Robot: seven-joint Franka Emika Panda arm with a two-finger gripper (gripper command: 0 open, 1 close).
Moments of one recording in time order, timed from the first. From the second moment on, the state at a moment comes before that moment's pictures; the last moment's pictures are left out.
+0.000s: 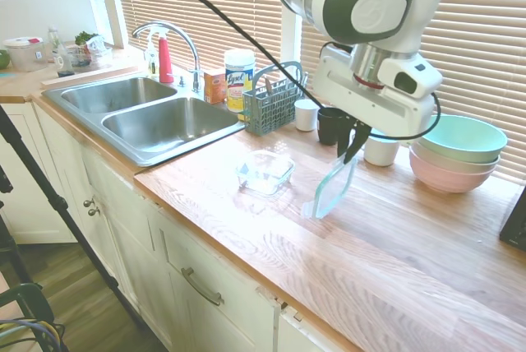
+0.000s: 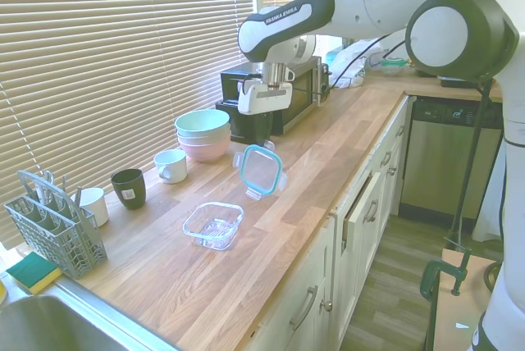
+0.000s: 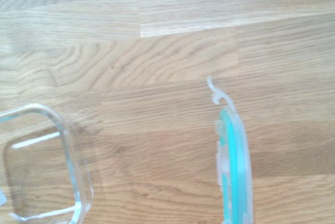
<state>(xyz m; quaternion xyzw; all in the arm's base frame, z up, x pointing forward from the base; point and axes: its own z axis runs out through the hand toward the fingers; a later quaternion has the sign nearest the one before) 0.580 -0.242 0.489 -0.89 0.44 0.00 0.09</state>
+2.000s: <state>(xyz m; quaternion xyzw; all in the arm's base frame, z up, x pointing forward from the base) 0.613 -0.082 0.532 -0.93 0.36 -0.03 -0.01</state>
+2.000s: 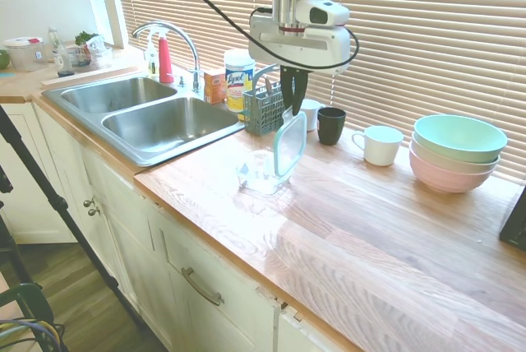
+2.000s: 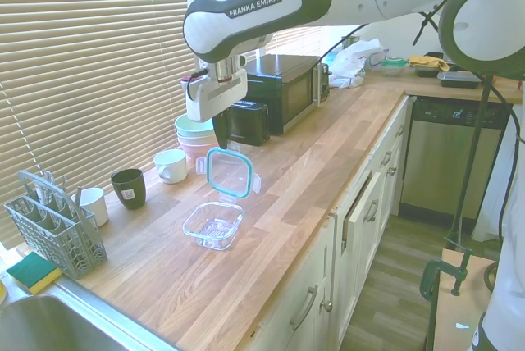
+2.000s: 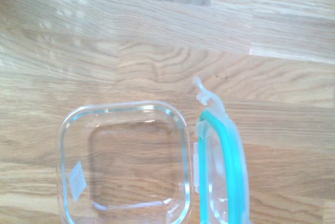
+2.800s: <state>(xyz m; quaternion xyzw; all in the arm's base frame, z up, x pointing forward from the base) 0.641 -0.081 0.517 -0.93 0.36 -0.03 -0.02</state>
